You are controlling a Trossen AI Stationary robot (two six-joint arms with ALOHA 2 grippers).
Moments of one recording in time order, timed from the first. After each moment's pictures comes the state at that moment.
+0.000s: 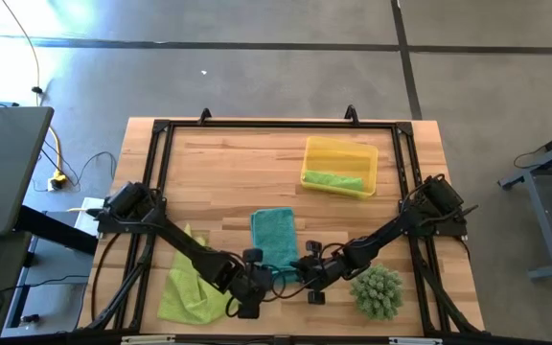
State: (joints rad) left arm -0.48 1.97 1.29 -0.39 -0.26 -0.50; right arm 0.54 1.91 1.00 0.02 0.23 0.47
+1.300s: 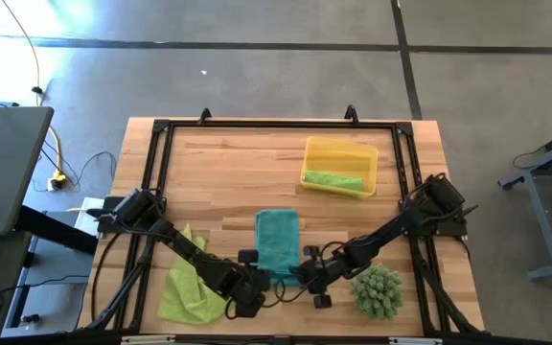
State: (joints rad) left arm -0.51 2.06 1.31 -0.50 -0.28 -0.56; right arm 0.54 1.89 1.00 0.02 0.08 0.35
